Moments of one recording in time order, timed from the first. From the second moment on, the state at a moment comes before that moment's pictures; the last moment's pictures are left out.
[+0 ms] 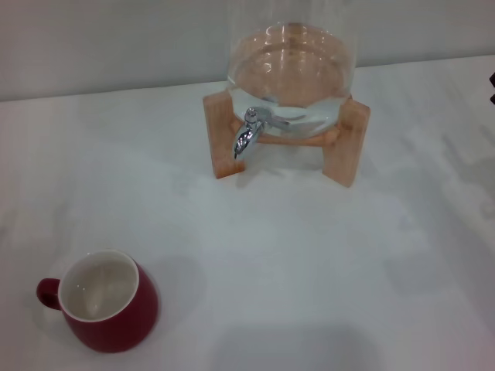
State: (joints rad) left arm -0.25 -2.09 1.94 0.16 -0.50 1.30 -0.05; right arm 0.26 2.01 -1.57 -0.21 0.09 -1.39 0.44
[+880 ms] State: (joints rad) left arm -0.15 -2.10 2.07 0.19 -0.51 1.32 -0.05; right arm 0.27 2.01 -1.57 -0.18 0.09 -1.39 0.44
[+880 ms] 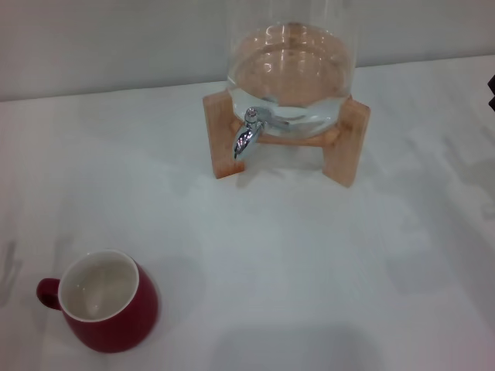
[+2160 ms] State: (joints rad) left arm -0.08 -2.10 2.19 0.19 -0.51 1.32 -0.06; right arm 0.27 2.01 -1.57 -0.18 0.09 -1.39 0.43
